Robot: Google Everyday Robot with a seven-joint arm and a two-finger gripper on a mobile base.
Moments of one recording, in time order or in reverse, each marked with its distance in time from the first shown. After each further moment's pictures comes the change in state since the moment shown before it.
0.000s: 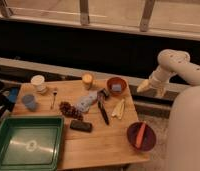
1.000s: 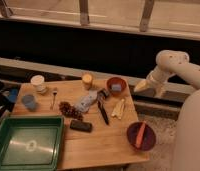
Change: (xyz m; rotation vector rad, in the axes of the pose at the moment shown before) arm 0.012 0.043 -0.010 -0.035 -0.063 -0.094
